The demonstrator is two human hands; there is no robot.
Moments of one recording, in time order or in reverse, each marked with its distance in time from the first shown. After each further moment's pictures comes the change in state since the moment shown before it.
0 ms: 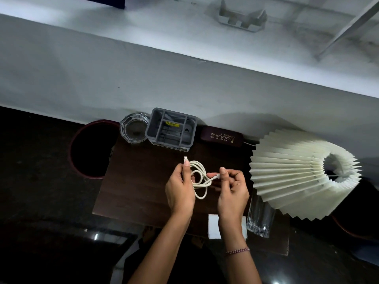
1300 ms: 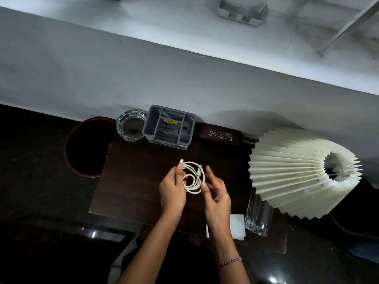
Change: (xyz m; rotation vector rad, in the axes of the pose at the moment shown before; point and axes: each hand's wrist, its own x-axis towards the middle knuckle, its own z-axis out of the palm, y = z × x) left_hand 0.013 -0.028 -0.002 -0.065 -0.080 -0.030; right_hand -0.016 0.024 0.001 -0.103 -0.246 0.087
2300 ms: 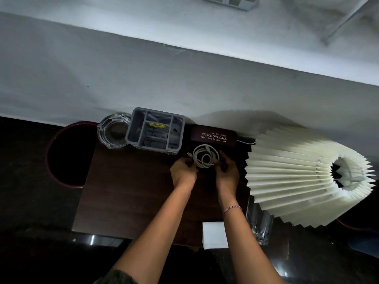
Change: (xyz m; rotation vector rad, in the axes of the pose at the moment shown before) left_hand 0.073 0.000 0.079 0.071 -0.172 -0.340; right_hand 0.130 0.045 -0.016 -0.087 0.261 0.086
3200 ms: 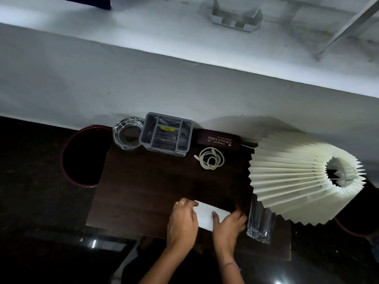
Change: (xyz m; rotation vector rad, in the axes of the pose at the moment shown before) left_hand -0.093 -0.083 -0.050 0.630 0.021 0.503; right_hand -0.114 0.041 -0.026 -0.570 0.118 0.208
